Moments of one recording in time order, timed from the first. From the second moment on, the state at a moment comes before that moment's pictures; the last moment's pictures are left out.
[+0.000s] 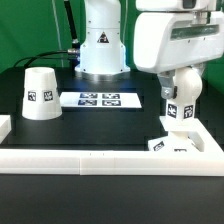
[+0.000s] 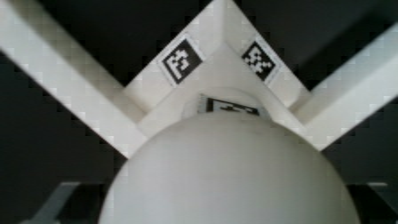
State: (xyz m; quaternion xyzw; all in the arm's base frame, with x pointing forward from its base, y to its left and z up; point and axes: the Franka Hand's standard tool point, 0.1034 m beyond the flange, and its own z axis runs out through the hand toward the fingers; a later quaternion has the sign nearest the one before) arm 0.612 0.100 0.110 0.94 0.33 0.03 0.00
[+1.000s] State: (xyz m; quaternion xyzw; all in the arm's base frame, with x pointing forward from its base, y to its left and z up) arm 0.613 0.097 0.110 0.99 -0.10 0.02 -0.01
